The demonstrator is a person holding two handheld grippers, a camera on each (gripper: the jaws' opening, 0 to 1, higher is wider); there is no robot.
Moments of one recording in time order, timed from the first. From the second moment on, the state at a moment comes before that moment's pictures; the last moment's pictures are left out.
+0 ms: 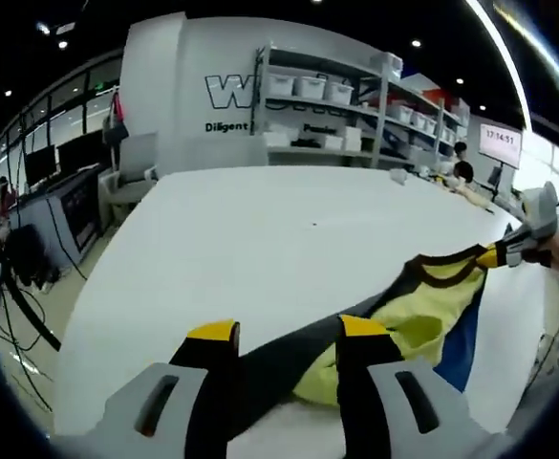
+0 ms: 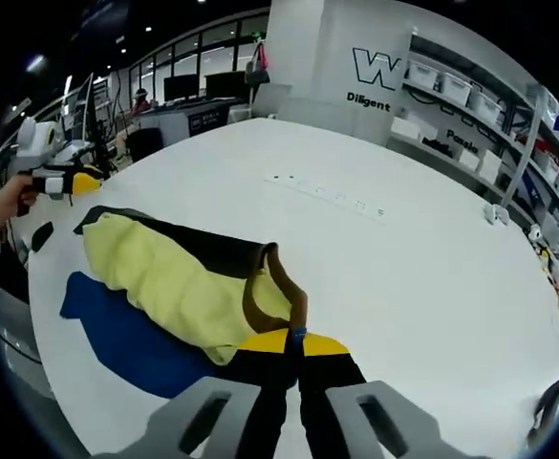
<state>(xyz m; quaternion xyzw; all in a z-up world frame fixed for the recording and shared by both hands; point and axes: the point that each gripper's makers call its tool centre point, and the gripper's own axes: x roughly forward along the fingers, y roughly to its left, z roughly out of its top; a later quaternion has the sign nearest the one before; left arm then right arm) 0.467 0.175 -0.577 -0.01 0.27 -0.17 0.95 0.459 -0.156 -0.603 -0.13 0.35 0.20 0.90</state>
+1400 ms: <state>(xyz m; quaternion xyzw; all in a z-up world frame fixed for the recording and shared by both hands) 0.518 0.175 -0.594 0.06 0.30 -0.18 0.94 0.544 -0.133 -0.602 -0.13 0.34 0.21 0.91</state>
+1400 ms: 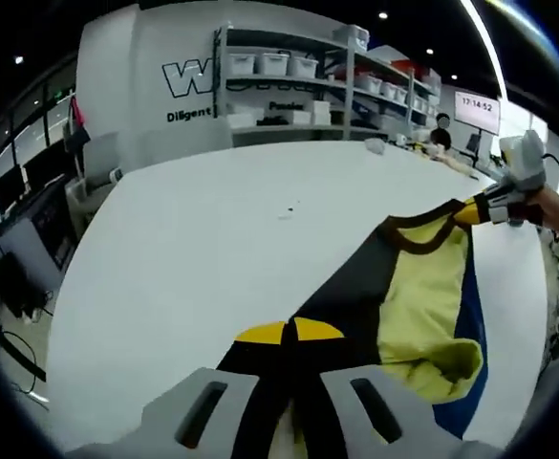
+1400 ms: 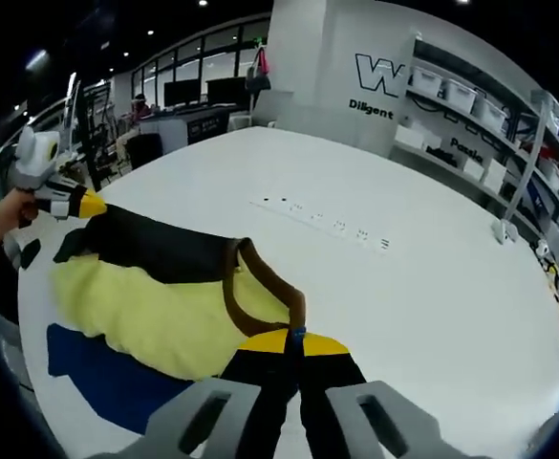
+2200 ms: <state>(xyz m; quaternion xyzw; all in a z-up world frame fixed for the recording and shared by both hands) 0.543 0.249 -0.627 0.09 0.34 -0.09 0.93 0.648 -0.062 -0.623 -0.17 0.31 0.24 0.90</state>
